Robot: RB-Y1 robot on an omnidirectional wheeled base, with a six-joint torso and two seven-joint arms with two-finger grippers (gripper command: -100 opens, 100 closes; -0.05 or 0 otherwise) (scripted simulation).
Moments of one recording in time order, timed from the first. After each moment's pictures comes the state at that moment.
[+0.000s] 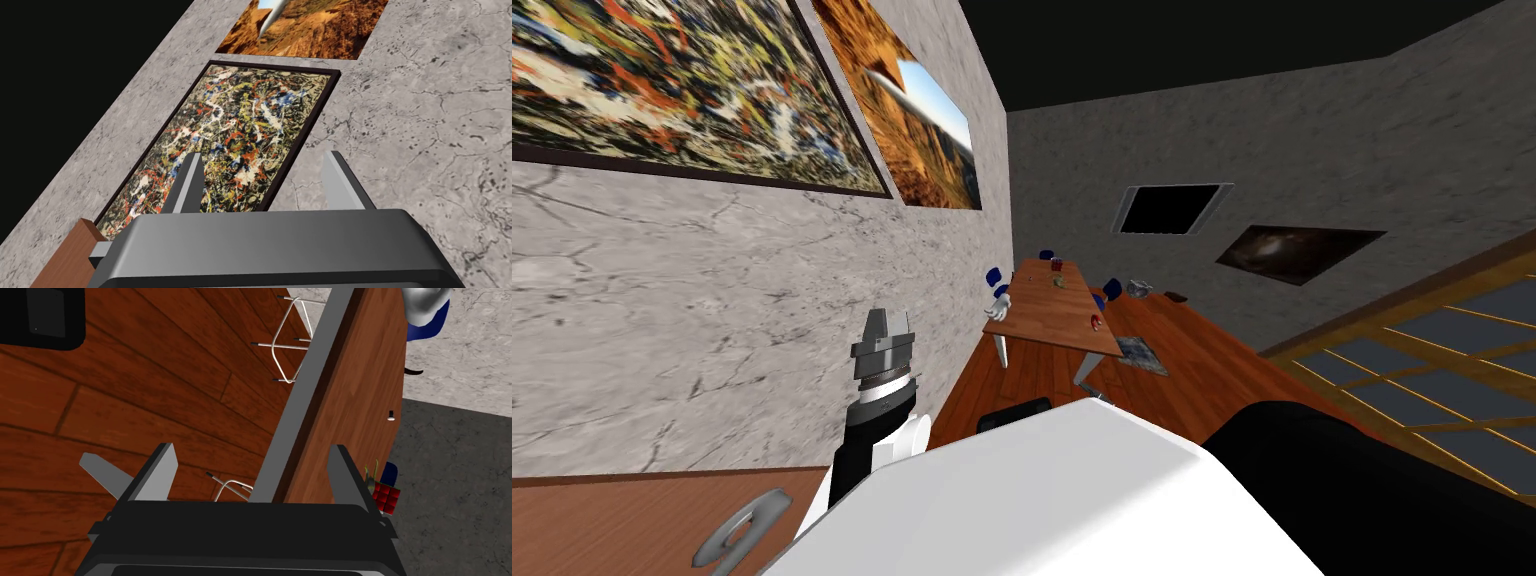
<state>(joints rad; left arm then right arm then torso) 0.51 0.02 -0.06 -2.25 -0.03 -0.56 -0.12 0.62 -0.87 0.53 -1.45 -0.20 -0.48 -0.36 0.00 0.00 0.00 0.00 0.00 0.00</state>
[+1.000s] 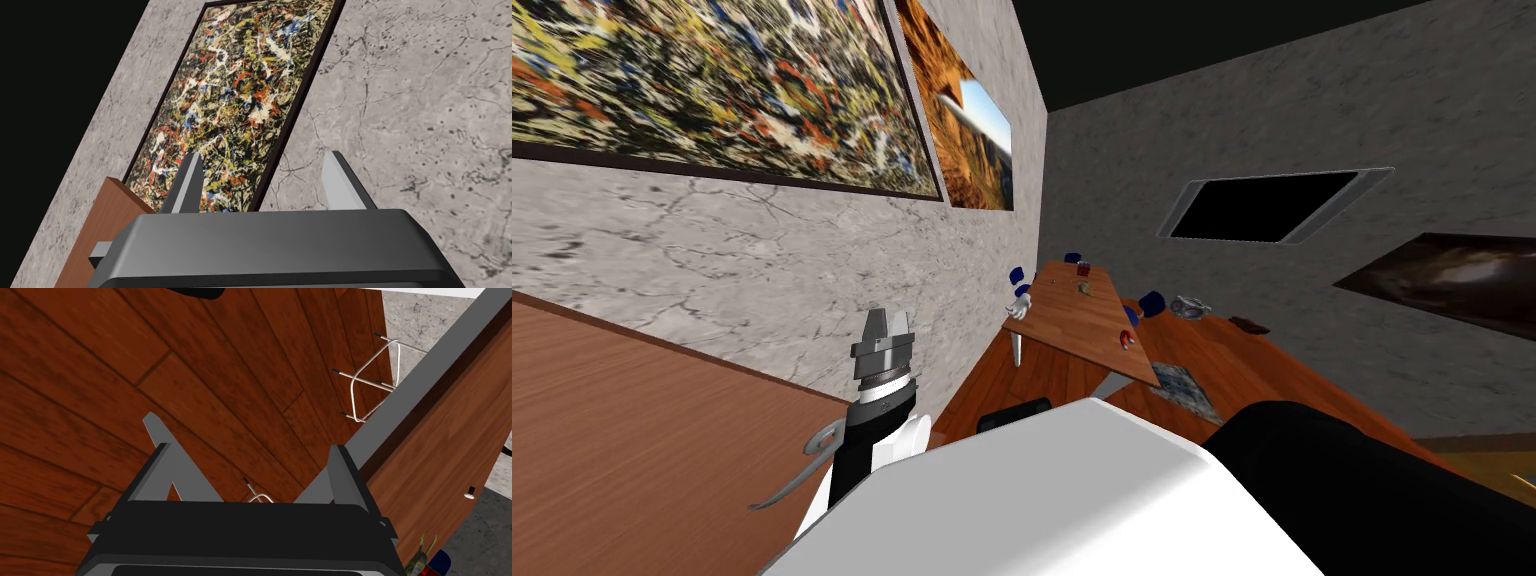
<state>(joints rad) 0.51 0.02 -0.06 -2.25 -0.03 -0.56 -0.12 0.62 -1.04 0.67 -1.25 -0.20 -0.46 -0.47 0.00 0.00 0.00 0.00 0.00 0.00</state>
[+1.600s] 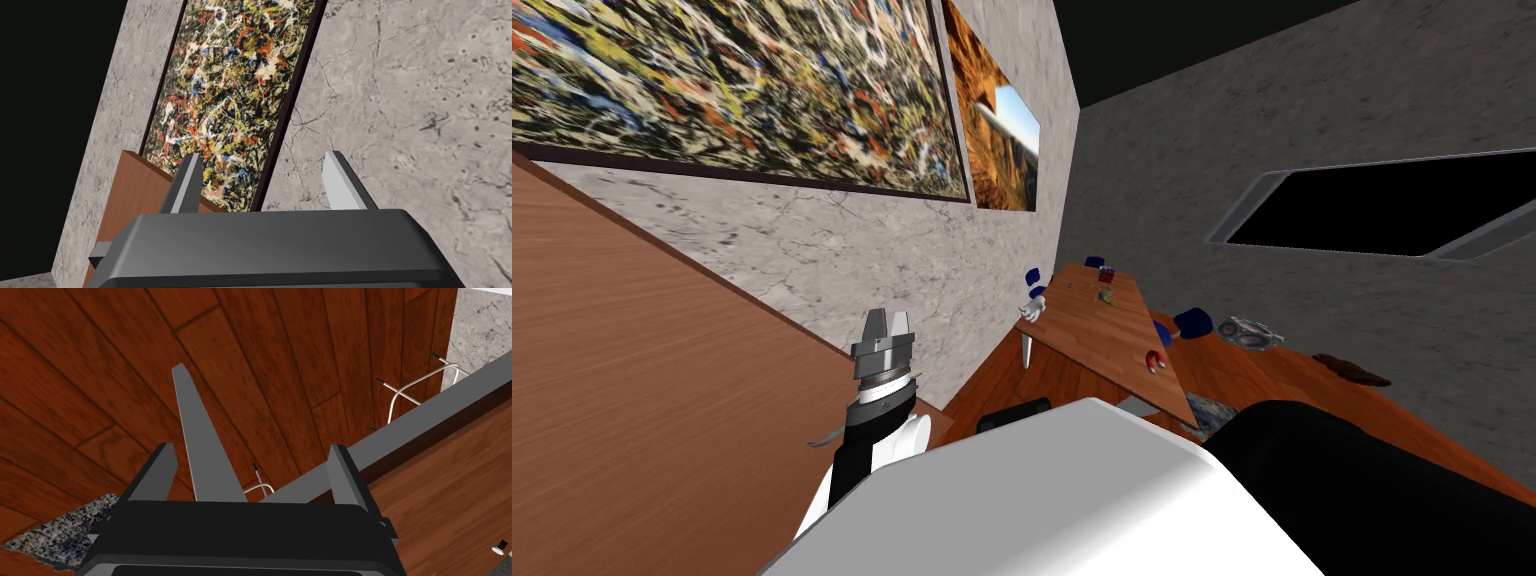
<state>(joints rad) 0.51 0.02 -0.06 -2.25 -0.03 -0.56 -0.12 0.58 -1.15 0.78 -1.08 -0.18 -0.46 -0.56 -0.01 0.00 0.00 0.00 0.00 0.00</state>
